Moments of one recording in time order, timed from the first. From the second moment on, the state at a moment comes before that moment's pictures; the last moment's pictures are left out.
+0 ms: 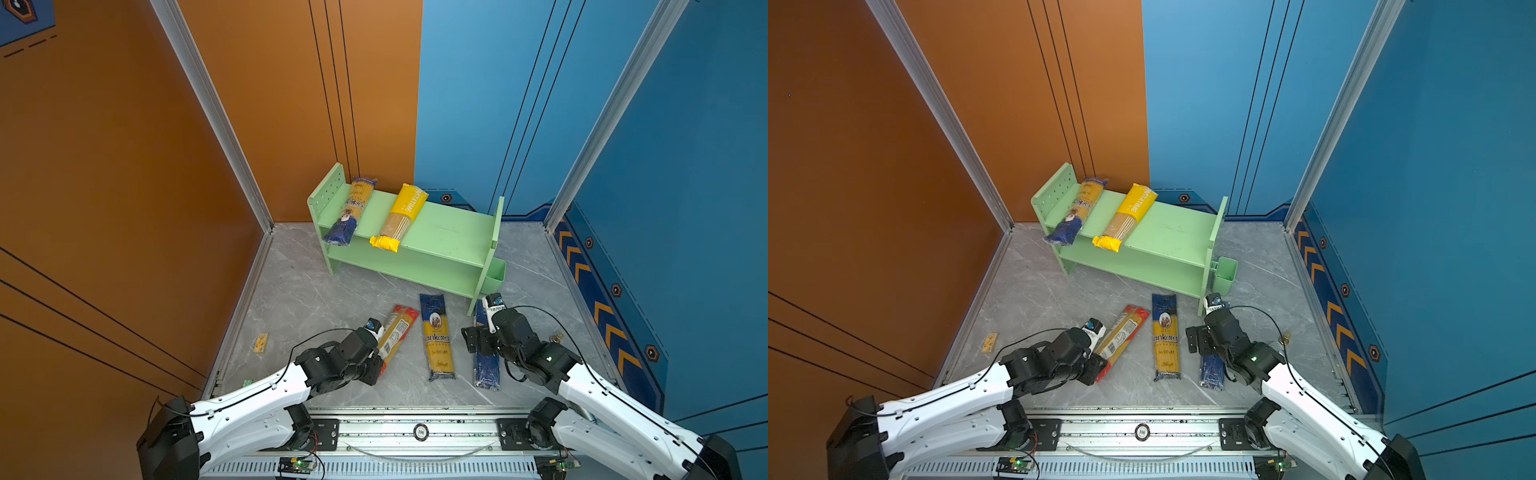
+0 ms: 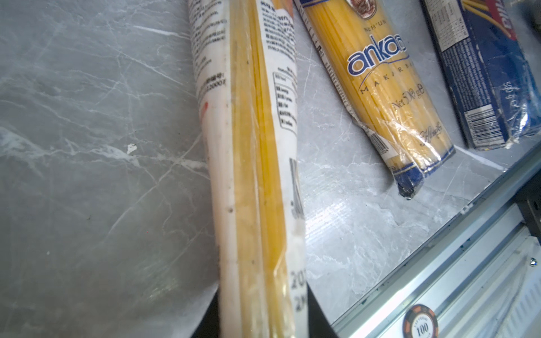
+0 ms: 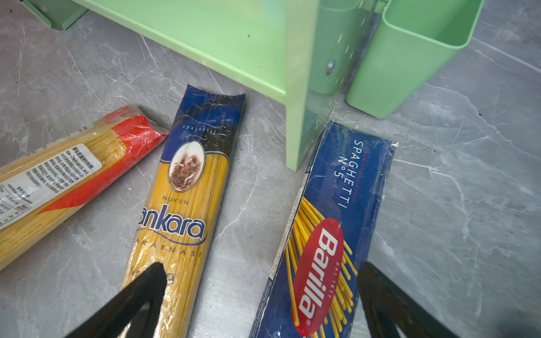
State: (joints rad) left arm -0.90 0.94 0.52 -0.51 -0.05 -0.50; right arm 0.63 0.84 0.54 -0.49 0.22 0.36
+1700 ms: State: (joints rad) left arm -0.94 0.77 1.03 -0.61 0.16 -0.52; right arm 0.61 0.89 0.54 -0.48 0.17 0.38
